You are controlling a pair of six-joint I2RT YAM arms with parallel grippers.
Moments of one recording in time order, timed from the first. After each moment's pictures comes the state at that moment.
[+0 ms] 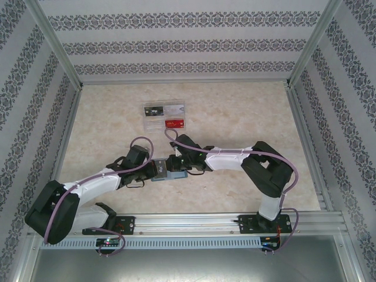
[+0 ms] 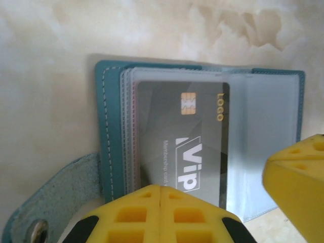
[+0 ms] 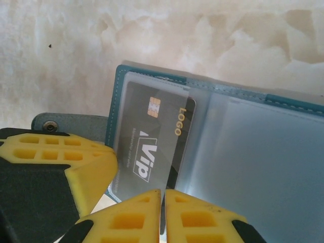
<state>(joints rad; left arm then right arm) -0.50 1.22 0.44 -0.18 0.15 -0.75 0.89 1.83 0.99 -0.04 -0.31 0.78</state>
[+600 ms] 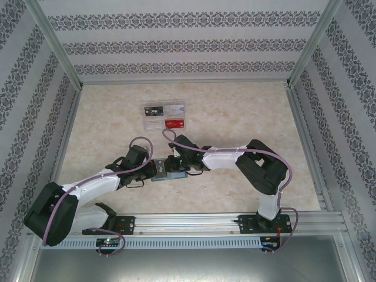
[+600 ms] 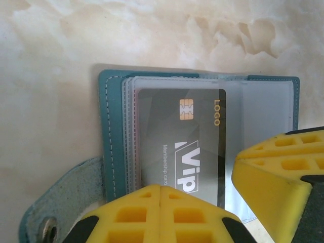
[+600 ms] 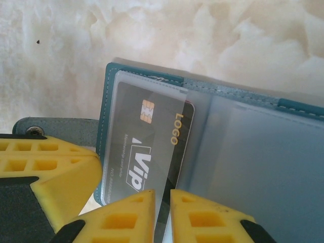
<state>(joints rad) -0.50 1.21 0.43 -0.18 0.13 -0.75 0.89 1.88 1.01 -0.03 -0.33 0.79</state>
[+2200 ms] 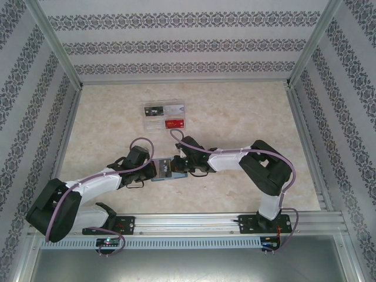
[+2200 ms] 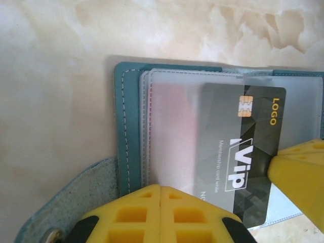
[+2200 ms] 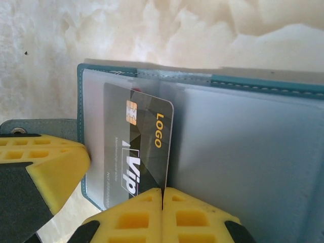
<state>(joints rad) -0.50 1.24 0.43 -0.18 0.12 -0.75 0.85 1.83 0.91 0.04 -0.35 0.86</state>
